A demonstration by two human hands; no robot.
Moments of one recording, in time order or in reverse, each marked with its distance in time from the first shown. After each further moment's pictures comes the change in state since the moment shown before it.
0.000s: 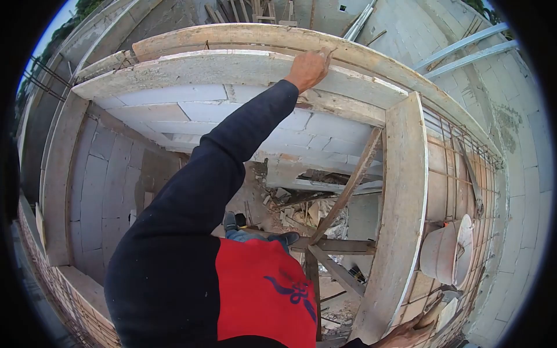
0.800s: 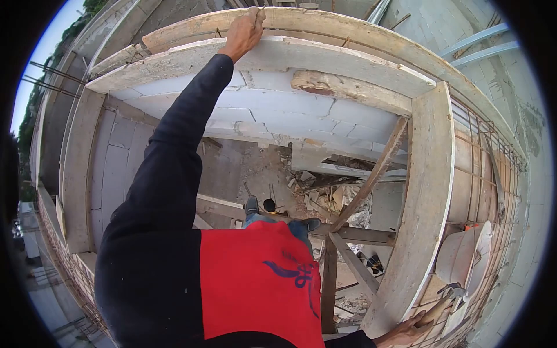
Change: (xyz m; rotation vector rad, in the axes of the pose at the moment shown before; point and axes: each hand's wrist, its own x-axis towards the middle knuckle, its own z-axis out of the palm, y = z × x) left_hand 0.005 -0.143 -0.095 0.153 0.118 0.023; right_hand -0.007 -0.039 -0.007 0.242 -0.315 0.198
